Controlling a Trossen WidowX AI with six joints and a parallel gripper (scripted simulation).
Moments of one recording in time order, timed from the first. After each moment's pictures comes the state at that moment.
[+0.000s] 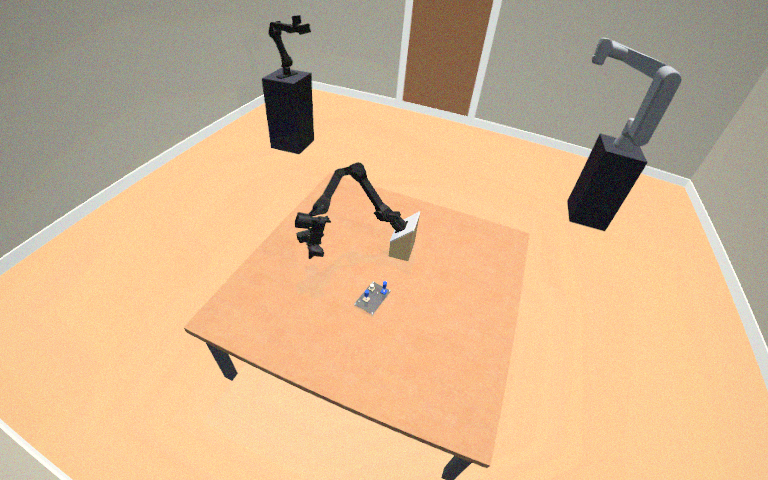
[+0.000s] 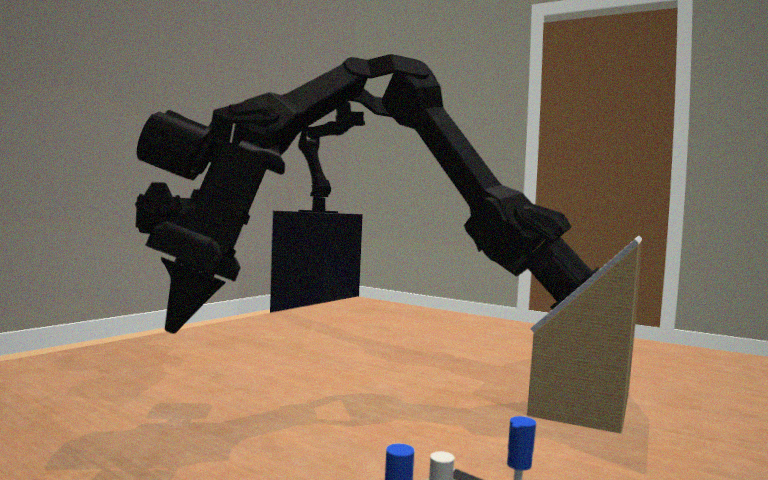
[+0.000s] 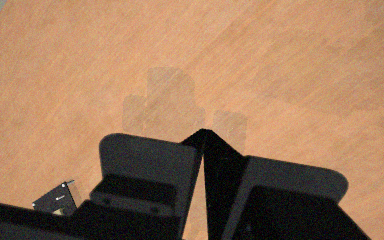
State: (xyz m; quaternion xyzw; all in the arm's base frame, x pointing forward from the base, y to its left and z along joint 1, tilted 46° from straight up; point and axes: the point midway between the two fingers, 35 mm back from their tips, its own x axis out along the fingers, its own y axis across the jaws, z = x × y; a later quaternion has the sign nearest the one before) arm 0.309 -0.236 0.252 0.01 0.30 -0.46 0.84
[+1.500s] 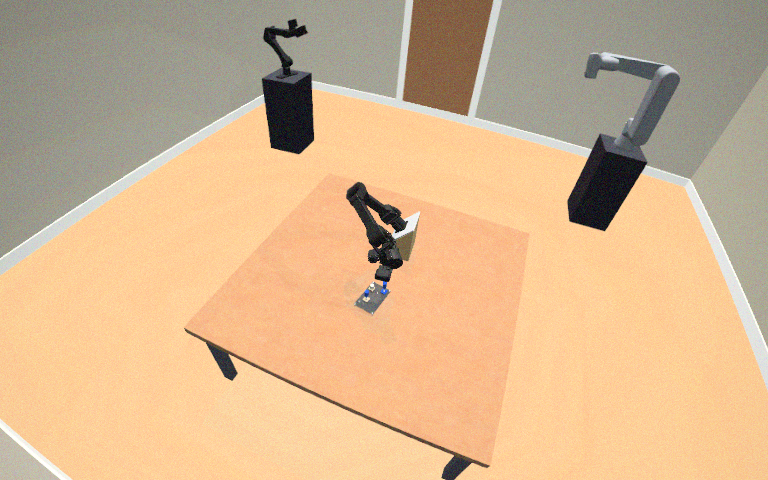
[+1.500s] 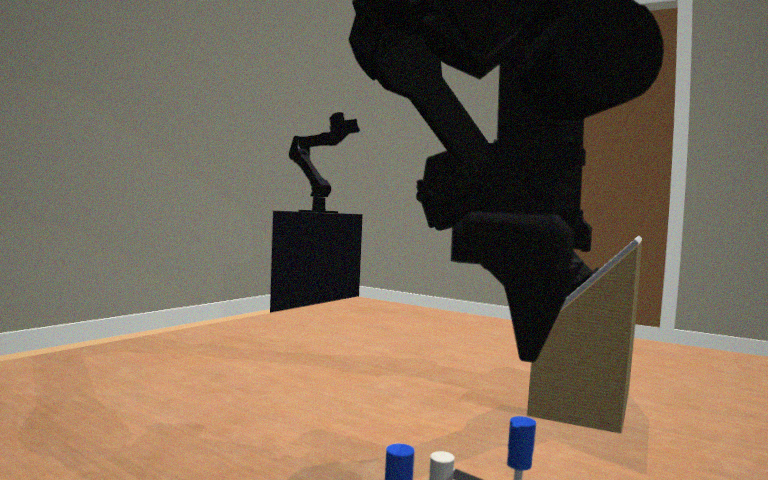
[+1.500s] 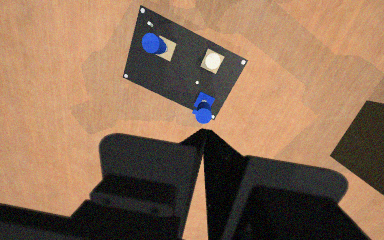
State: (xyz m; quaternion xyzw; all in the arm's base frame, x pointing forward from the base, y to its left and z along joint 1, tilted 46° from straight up) arm 0.321 0.045 0.015 0.26 0.28 -0.63 0.68
